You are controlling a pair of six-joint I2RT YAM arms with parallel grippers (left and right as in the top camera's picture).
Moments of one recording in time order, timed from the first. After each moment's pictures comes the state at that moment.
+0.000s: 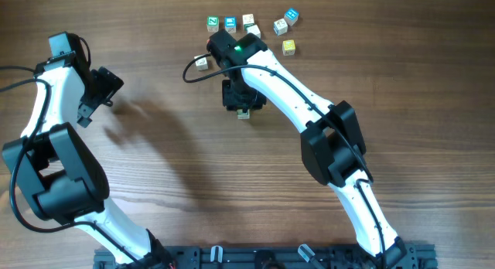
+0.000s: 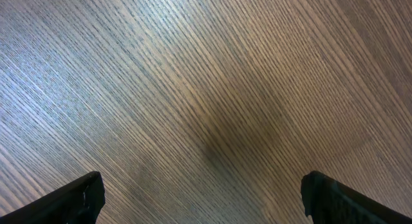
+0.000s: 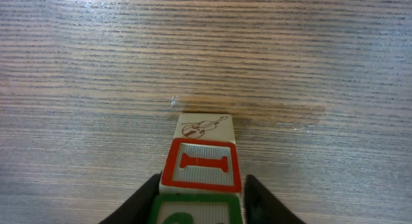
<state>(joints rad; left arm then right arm) 0.33 1.95 1.45 -0.83 -0.12 -0.59 0.67 2.44 2.21 -1.32 -0.03 0.60</state>
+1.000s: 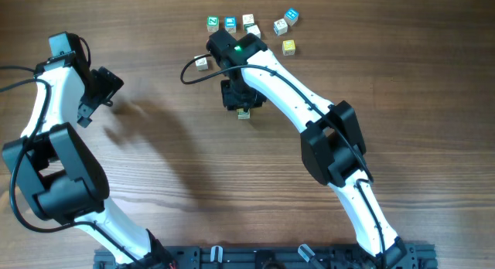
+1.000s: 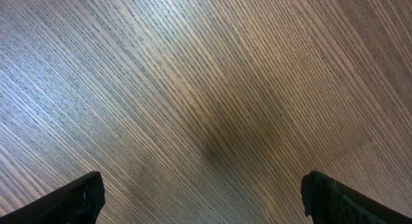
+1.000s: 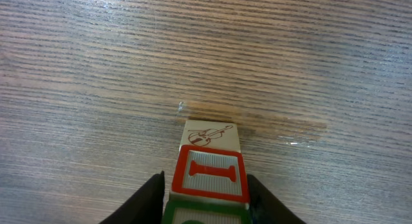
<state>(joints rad) 0.33 1.95 1.45 -0.83 -0.12 -0.59 0.67 2.44 2.21 -1.30 -0.03 0.51</state>
